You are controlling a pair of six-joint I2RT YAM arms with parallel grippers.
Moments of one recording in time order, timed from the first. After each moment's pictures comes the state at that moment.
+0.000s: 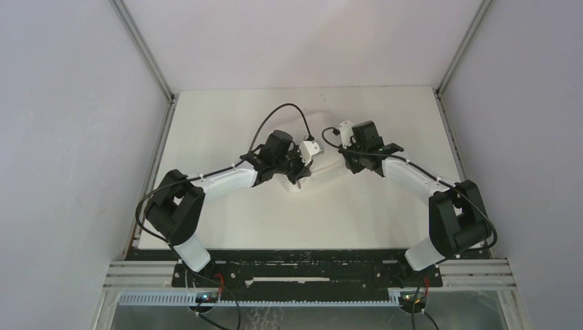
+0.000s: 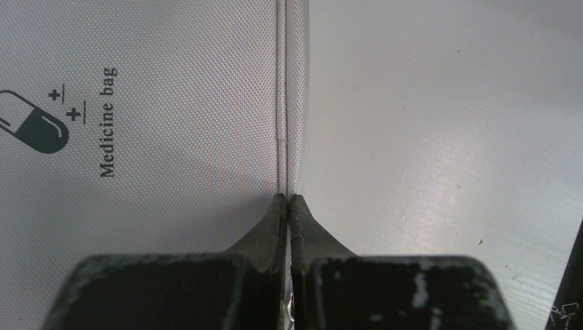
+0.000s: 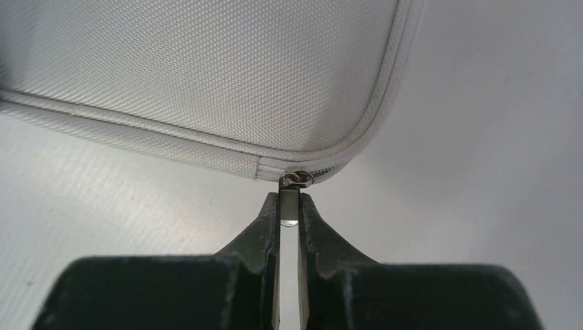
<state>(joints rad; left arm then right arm) -0.69 1.68 1.06 -0.05 0.40 0.28 0.42 1.52 1.00 -0.37 -0.04 -0.22</state>
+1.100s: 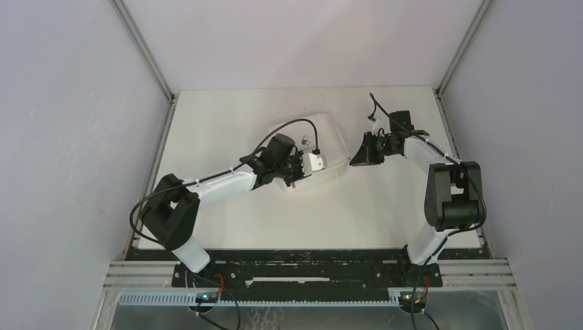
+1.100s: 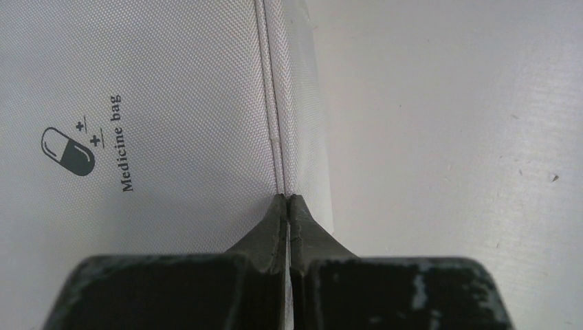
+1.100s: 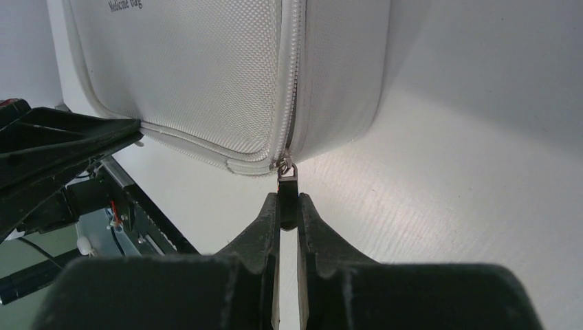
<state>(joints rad) -0.72 1.64 1.05 -0.16 0.30 0.60 0.04 1.71 1.12 -0.50 -0.72 0.13</state>
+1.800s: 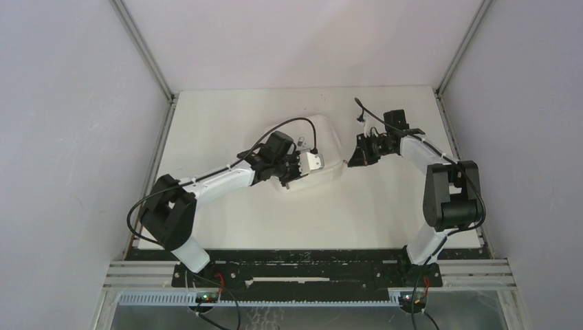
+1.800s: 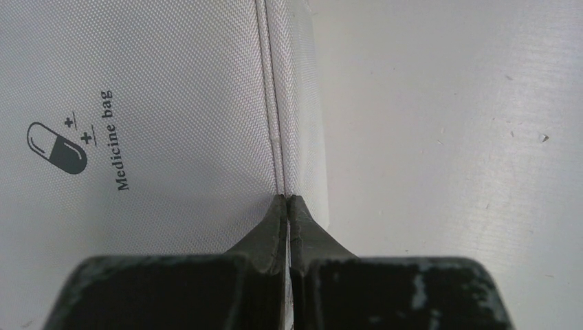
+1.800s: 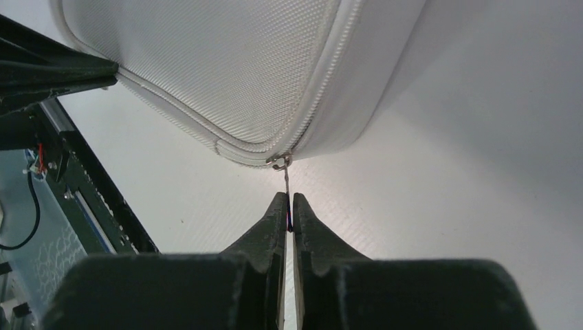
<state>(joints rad) -0.71 1.63 1.10 -0.31 0.30 0.64 0.09 1.71 1.14 -0.53 -0.77 -0.15</state>
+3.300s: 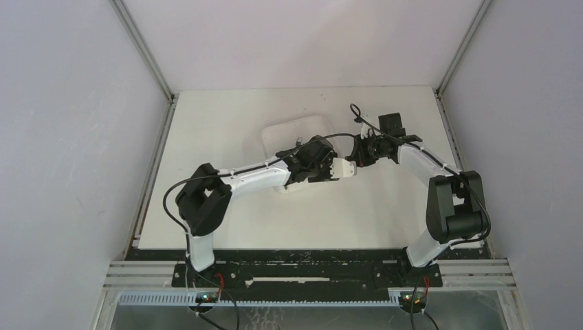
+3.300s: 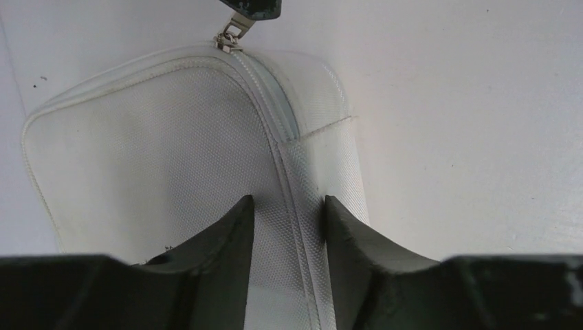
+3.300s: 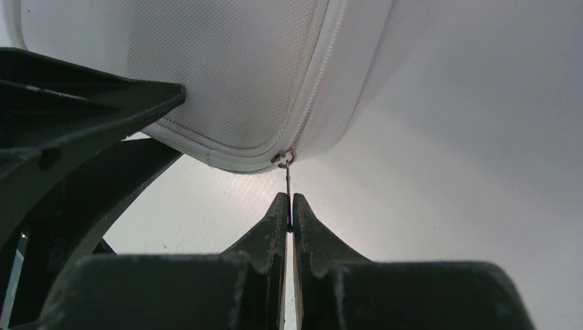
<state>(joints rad) -0.90 1.89 1.37 -0.30 -0.01 0.73 0.14 1.61 1.06 -0.41 -0.61 -0.07</state>
